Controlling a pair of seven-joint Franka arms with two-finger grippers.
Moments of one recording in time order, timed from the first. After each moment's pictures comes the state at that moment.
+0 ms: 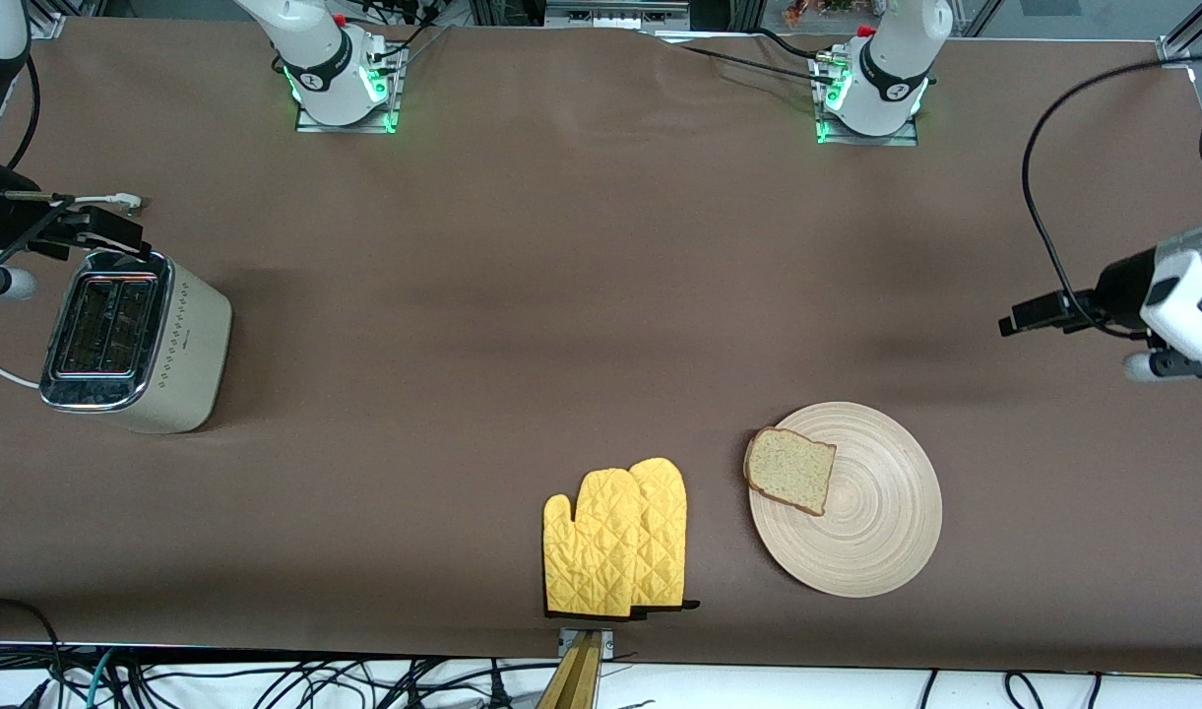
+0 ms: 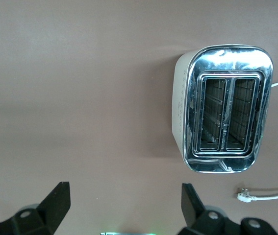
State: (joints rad) left arm 0.16 0.24 -0.02 -1.64 -0.26 1.75 0.03; right arm -0.02 0.08 -0.03 -1.59 0.00 1.54 -0.04
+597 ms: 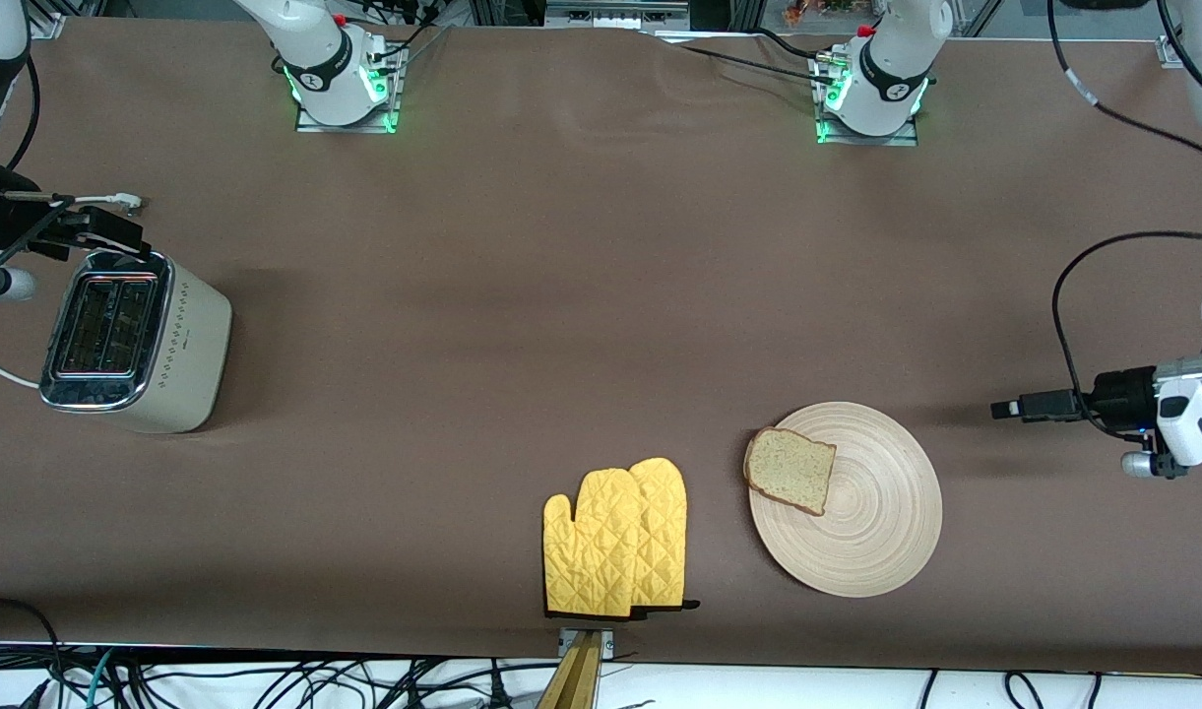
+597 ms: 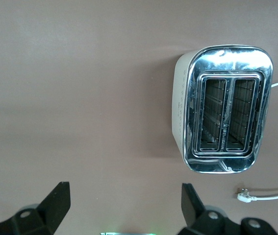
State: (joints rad) left arm 0.33 0.68 -0.02 -1.43 -0.65 1.76 0.46; right arm -0.02 0.09 -0.03 -1.59 0.00 1.54 -0.04
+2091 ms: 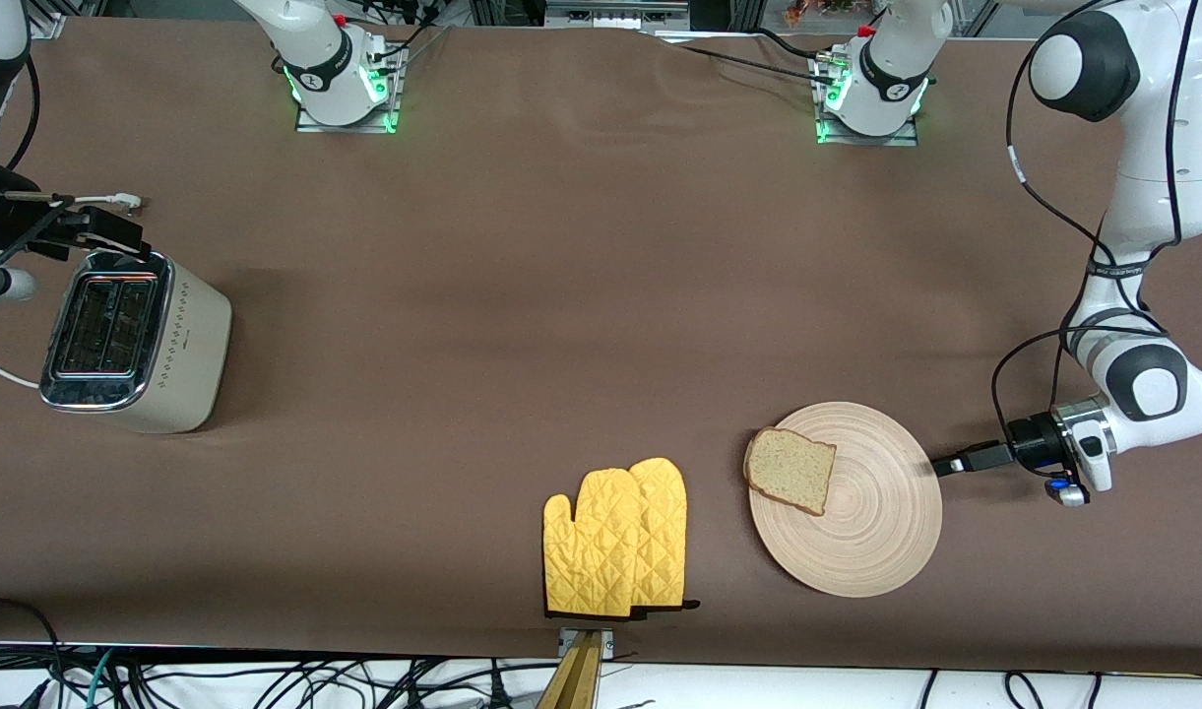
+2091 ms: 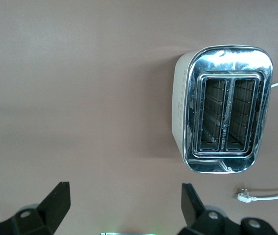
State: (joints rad) left arm 0.34 0.97 -0.04 -1.37 -1.13 1.89 0.62; right arm -0.02 0.09 -0.03 -1.59 0.00 1.54 -0.04
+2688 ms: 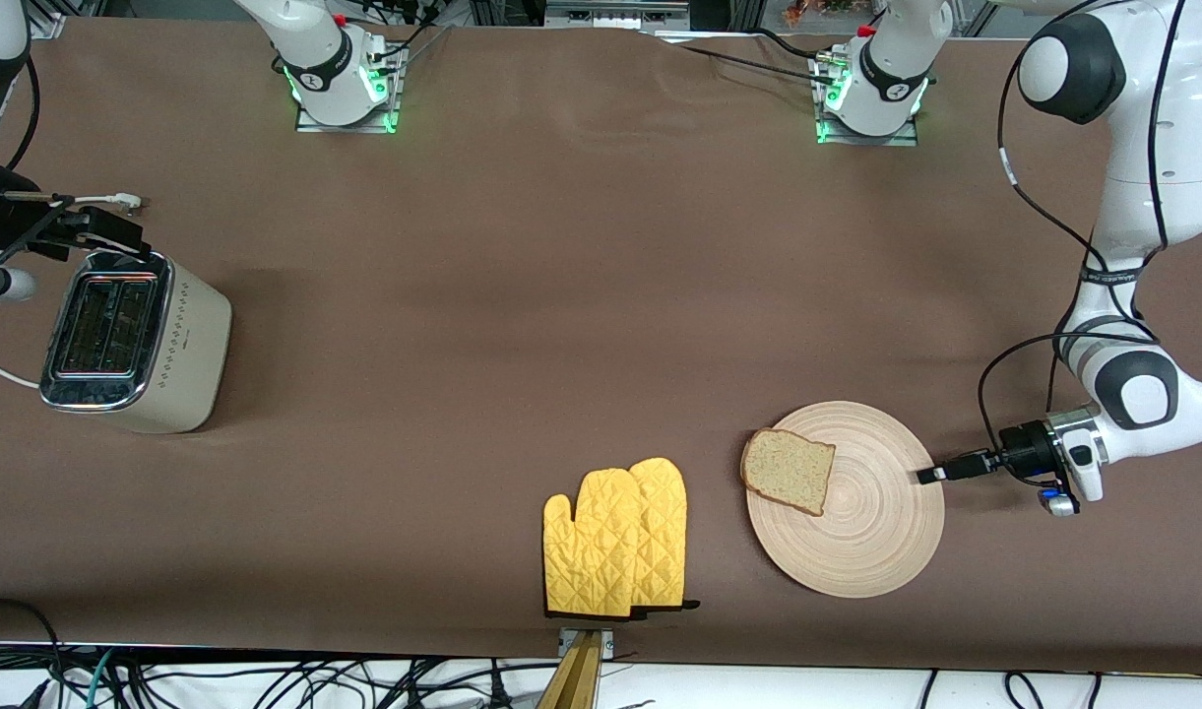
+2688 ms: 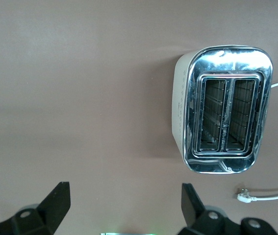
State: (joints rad) left arm 0.31 0.98 -0.03 -1.35 -1.12 1.91 0.61; right arm -0.02 0.09 -0.03 -1.59 0.00 1.54 -0.04
